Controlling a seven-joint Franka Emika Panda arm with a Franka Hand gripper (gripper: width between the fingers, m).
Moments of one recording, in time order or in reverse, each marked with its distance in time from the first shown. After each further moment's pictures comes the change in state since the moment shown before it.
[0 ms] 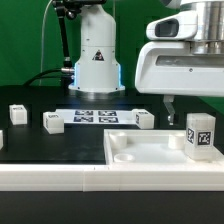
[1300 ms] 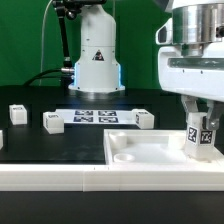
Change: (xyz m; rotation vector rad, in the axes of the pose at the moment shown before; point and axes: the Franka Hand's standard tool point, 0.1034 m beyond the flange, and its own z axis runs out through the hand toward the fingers) arm -0.006 -0.003 0.001 0.075 -0.042 1.135
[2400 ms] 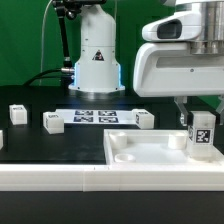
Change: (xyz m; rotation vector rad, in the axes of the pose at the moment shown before) arm 0.005 -0.004 -0.003 -0.058 -0.044 -1.110
